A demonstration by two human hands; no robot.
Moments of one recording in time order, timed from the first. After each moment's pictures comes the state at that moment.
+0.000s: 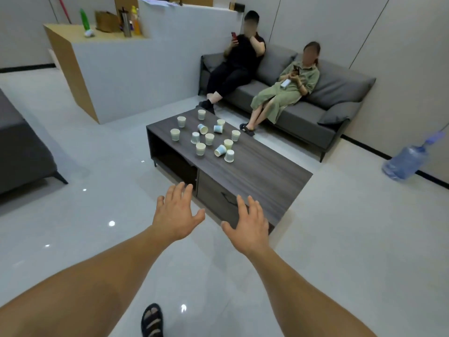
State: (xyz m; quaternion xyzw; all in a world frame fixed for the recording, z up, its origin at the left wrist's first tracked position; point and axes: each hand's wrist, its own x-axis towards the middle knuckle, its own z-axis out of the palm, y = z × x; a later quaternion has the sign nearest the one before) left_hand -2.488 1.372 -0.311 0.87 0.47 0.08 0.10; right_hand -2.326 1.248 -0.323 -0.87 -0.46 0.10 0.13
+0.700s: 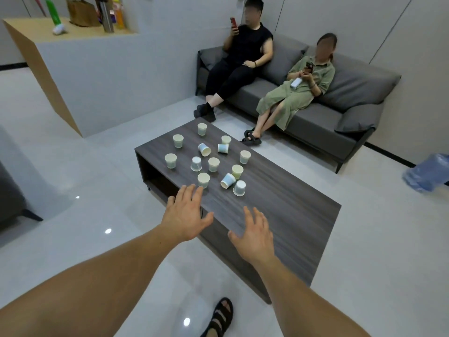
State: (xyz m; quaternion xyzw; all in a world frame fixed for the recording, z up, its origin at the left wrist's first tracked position) left_hand -2.332 1.694 -0.329 0.89 0.43 0.03 0.13; right_hand -2.181 1.555 -0.366 -0.89 -0.41 0.15 0.13
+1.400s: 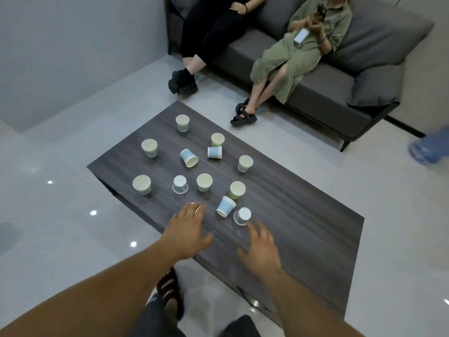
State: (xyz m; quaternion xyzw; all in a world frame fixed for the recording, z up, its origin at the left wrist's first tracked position) left_hand -2.157 1.959 -0.421 0.92 0.32 -0.09 0.23; right_hand -2.013 1.791 -0.456 -0.91 -0.33 0.27 0.03
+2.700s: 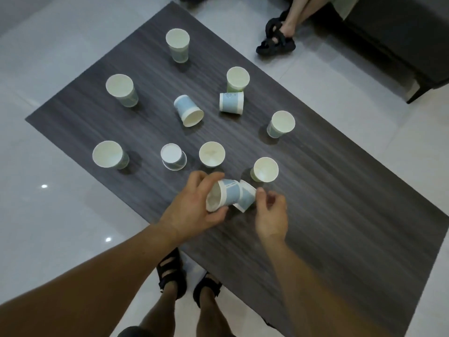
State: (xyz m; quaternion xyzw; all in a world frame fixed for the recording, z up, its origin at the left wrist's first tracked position) left_hand -2.068 2.048 -0.595 0.84 0.33 0.05 0.42; right_hand -1.926 1.921 -0.643 -0.90 -0.04 0.28 0.33
